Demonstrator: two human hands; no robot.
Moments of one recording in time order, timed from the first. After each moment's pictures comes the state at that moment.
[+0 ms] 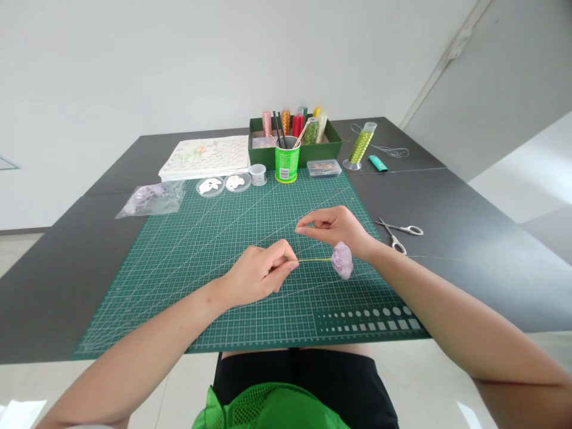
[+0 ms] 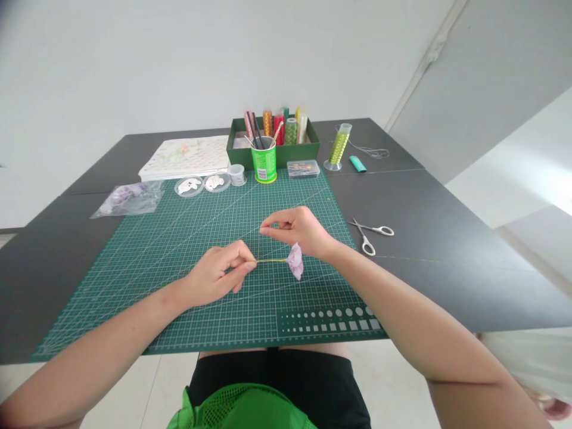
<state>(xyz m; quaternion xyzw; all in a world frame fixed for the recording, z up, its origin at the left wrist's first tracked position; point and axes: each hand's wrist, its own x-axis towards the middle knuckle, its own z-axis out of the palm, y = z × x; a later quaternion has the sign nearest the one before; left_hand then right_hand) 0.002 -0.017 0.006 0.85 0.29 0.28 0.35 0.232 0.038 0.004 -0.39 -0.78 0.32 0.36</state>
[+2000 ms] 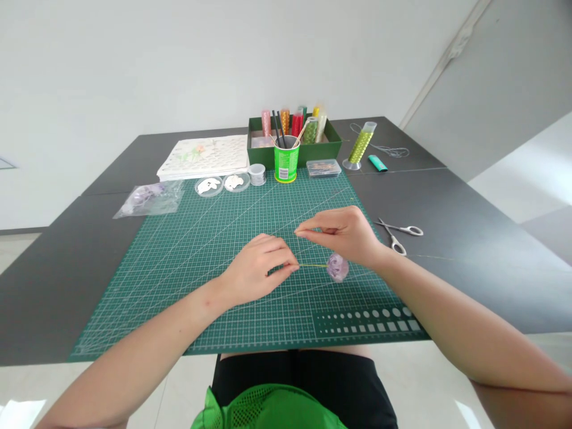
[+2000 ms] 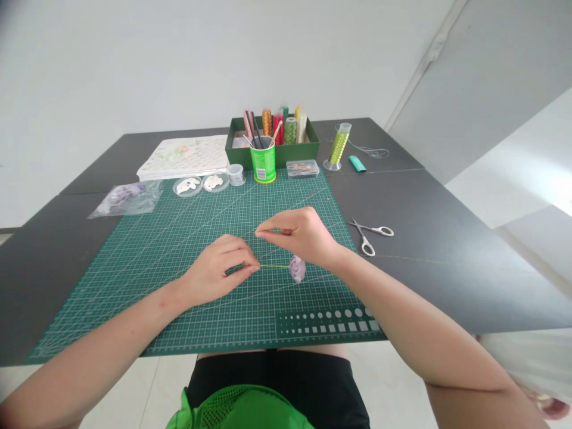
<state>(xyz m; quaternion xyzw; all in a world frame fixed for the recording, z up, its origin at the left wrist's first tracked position) 0.004 -0.007 0.003 0.91 0.26 0.29 0.16 0.231 0.022 0.019 -0.32 -0.82 0.21 0.42</state>
